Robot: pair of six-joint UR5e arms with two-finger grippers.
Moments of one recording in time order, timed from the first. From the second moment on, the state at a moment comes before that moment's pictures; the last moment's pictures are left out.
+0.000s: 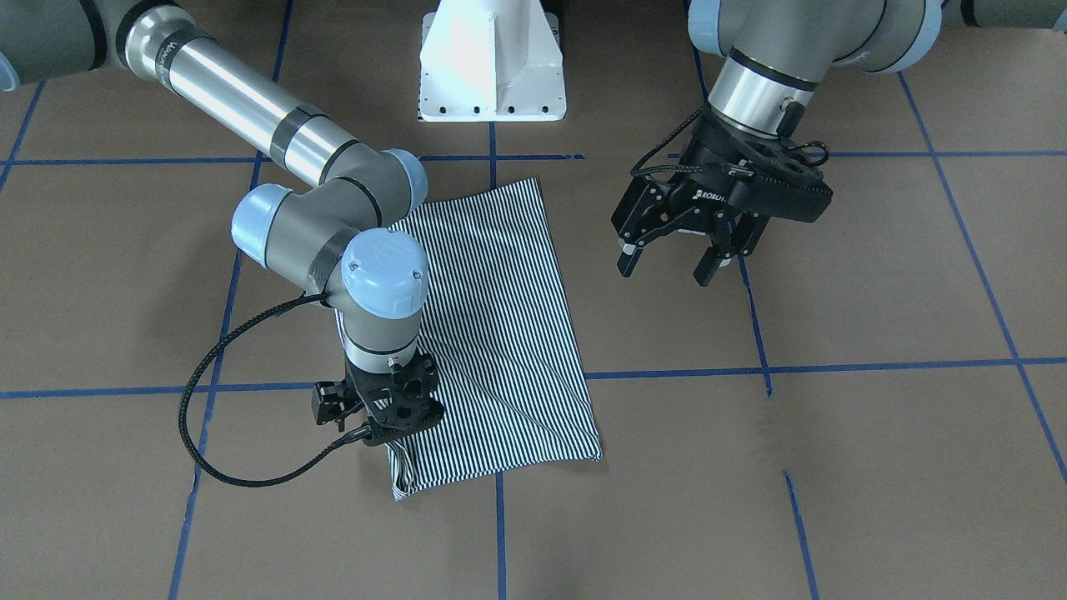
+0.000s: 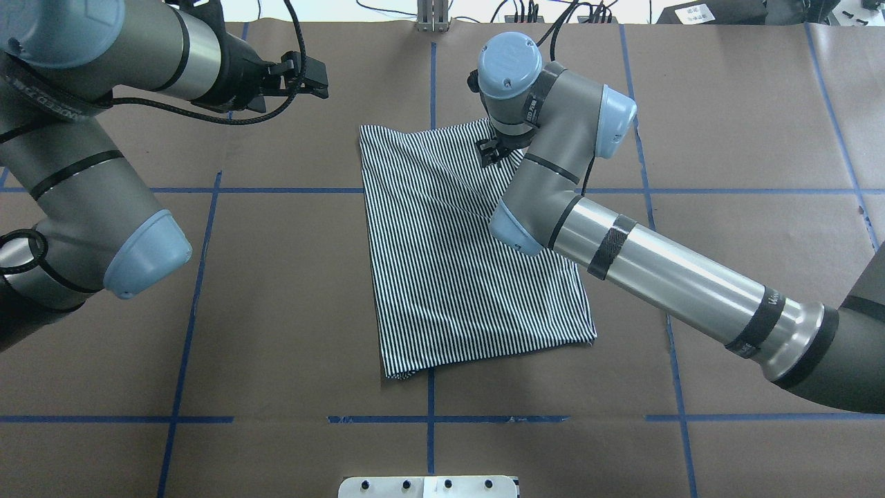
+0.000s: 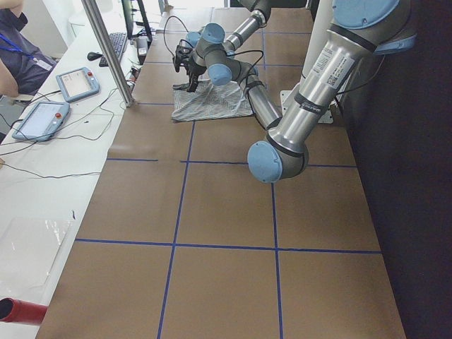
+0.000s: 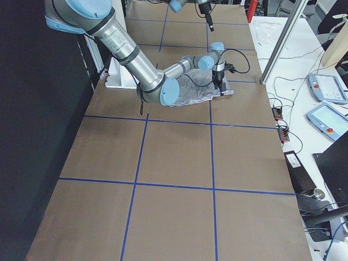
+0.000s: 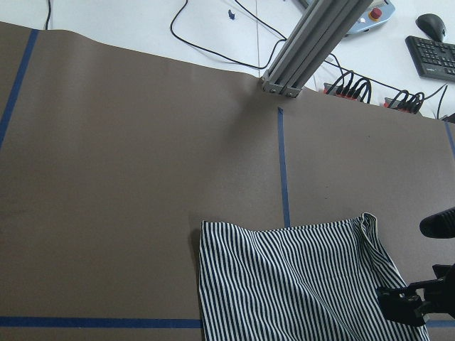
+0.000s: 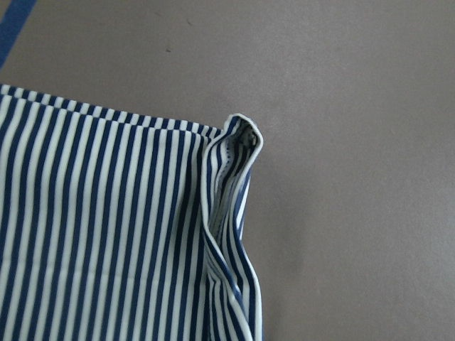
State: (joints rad) left arm -0.84 -2.15 -1.87 -1.83 -1.88 -1.22; right arm 0.72 -0.66 1.10 -1.45 1.75 0.63
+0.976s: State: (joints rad) left arm -0.84 -2.15 -1.87 -1.83 -1.88 -1.22; right arm 0.76 -0.67 1.05 -1.41 1.75 0.55
